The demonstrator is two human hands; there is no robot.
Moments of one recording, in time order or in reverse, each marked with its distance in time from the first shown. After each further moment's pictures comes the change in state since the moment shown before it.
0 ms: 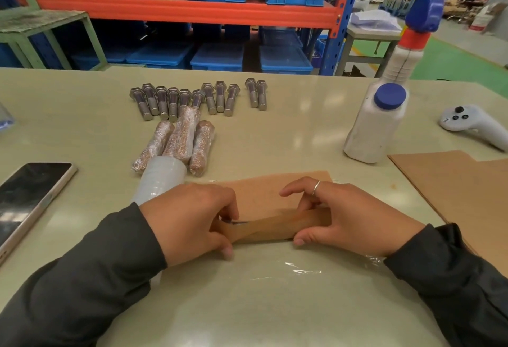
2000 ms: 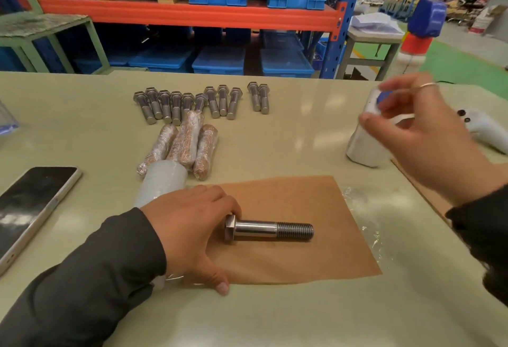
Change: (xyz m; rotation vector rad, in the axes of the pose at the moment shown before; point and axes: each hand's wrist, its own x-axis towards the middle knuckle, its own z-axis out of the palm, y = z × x) left_hand -0.004 -0.009 -0.002 0.239 -0.181 0.054; right_hand -0.001 -0.001 -0.074 0.096 0.743 0.138
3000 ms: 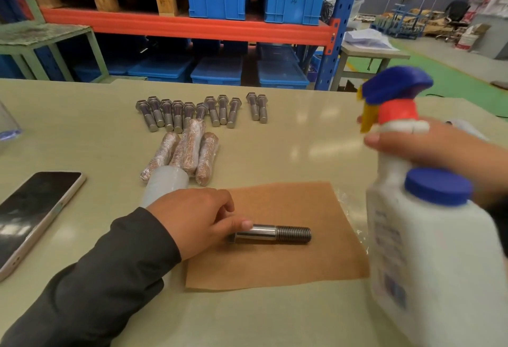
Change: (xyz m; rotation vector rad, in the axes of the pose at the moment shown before) left_hand 0.006 0.006 -0.004 -0.167 0.182 -0.181; right_hand -0.004 -0.024 -0.030 0.291 -0.417 0.360
